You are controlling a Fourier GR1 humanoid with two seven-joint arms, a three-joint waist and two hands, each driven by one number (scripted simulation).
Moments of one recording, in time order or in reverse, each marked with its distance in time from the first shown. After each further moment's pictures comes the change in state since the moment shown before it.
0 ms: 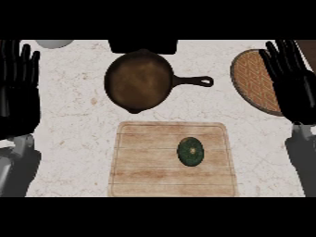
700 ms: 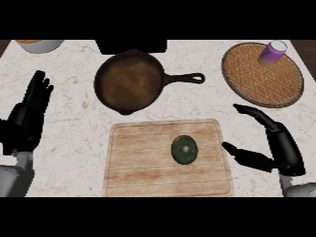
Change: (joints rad) left arm 0.128 0.100 -0.078 0.139 -0.077 -0.092 0.107; right arm 0.318 -0.050 0.233 -0.053 0.500 -0.206 -0.223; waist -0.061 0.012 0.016
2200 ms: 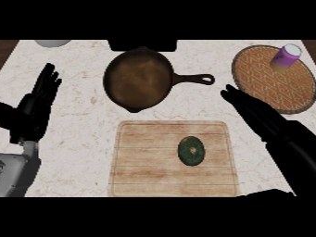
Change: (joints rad) left arm -0.077 -0.046 0.039 0.066 -0.056 -0.091 0.032; right arm -0.293 -0.181 0.173 -0.701 0.255 0.371 1.125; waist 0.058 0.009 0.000
